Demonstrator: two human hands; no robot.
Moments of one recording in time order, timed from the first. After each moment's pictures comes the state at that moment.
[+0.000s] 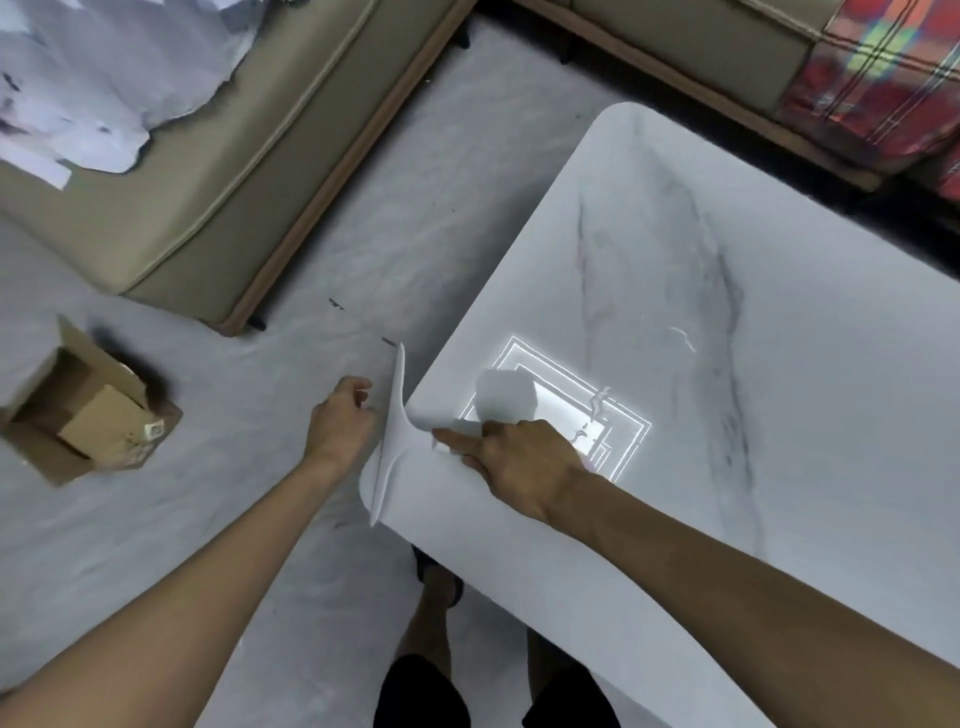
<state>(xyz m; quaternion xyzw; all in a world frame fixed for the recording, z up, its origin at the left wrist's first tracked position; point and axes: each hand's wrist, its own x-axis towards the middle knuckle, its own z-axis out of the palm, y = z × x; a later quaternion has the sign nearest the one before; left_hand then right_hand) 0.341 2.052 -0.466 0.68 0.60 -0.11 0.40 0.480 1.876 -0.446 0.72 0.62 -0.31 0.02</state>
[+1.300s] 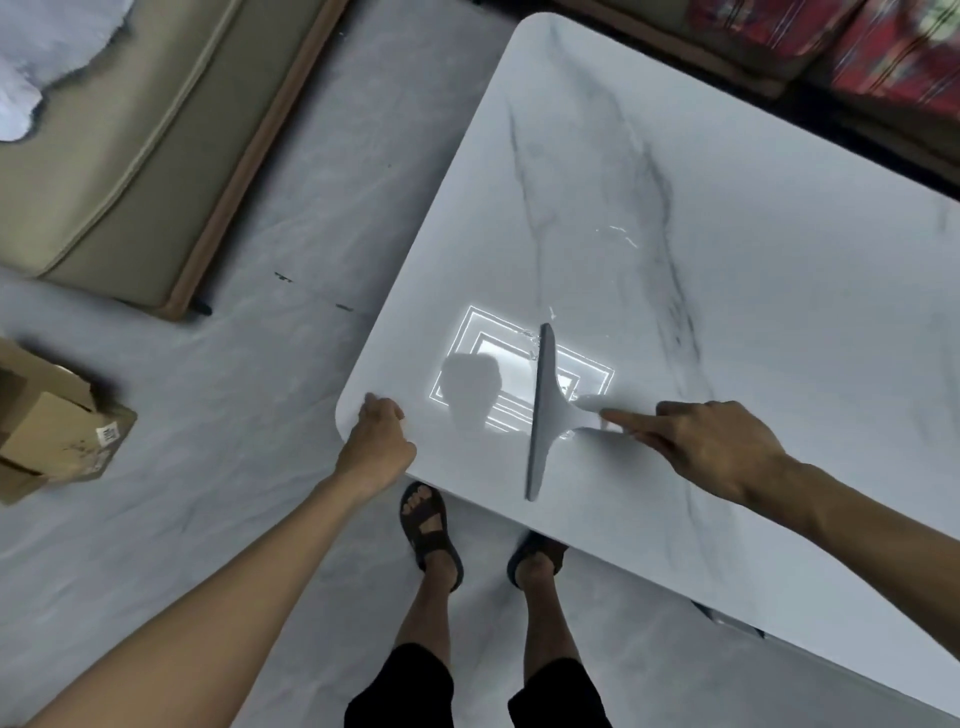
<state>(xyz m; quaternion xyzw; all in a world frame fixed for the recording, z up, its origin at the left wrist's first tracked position) 0.287 1.949 -0.484 0.77 0.41 -0.32 0.35 0.503 1.655 -0.404 0.82 0.50 -0.28 0.08</state>
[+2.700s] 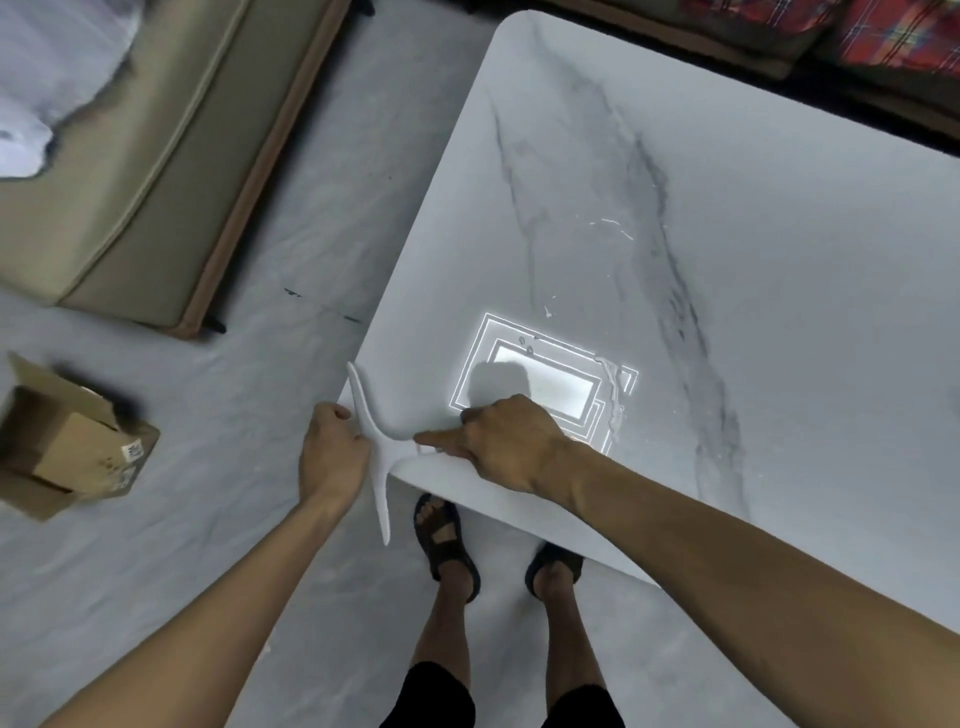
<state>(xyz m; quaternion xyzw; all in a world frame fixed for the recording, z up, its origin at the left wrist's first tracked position) 0.270 1.959 -0.481 0.75 0.57 -0.12 0.33 0.422 1.799 -0.442 0.72 0.62 -0.31 0.04</state>
